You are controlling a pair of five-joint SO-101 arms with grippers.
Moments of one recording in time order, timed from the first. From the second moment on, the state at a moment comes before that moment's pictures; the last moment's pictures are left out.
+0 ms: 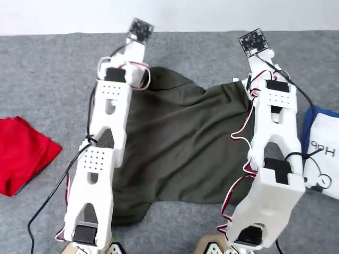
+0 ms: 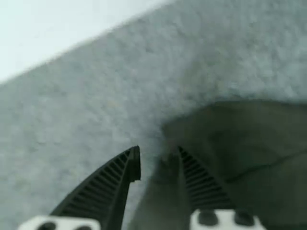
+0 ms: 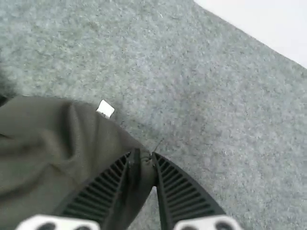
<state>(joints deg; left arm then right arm) 4.0 71.0 -72.0 62.9 -11.4 8.5 23.4 -8.5 38.0 34.0</state>
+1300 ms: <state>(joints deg) 3.1 63.1 -93.1 96.6 -22.4 7.8 12.5 -8.5 49.1 34.0</state>
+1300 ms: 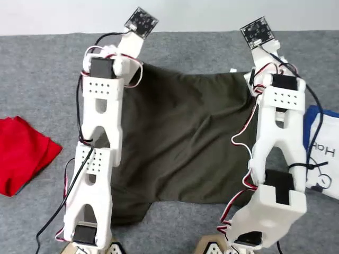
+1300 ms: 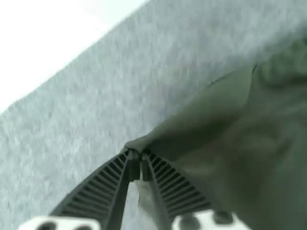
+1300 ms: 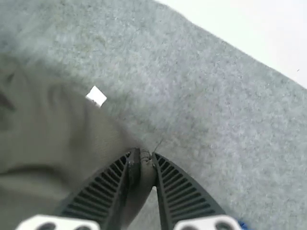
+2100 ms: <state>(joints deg) -1.8 12.7 -23.9 99.3 -36.0 7.5 1.0 -8.5 87.9 41.0</state>
